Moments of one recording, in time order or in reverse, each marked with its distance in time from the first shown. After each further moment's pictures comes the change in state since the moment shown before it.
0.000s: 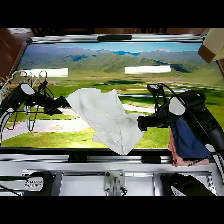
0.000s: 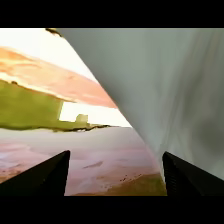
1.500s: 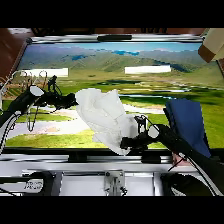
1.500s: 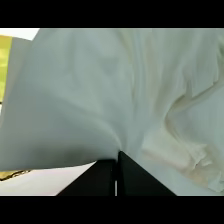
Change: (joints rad) left arm -0.116 0.032 -0.035 -0.174 0.174 0.171; right arm 0.118 -0.126 -0.498 0.497 -0.507 -0.010
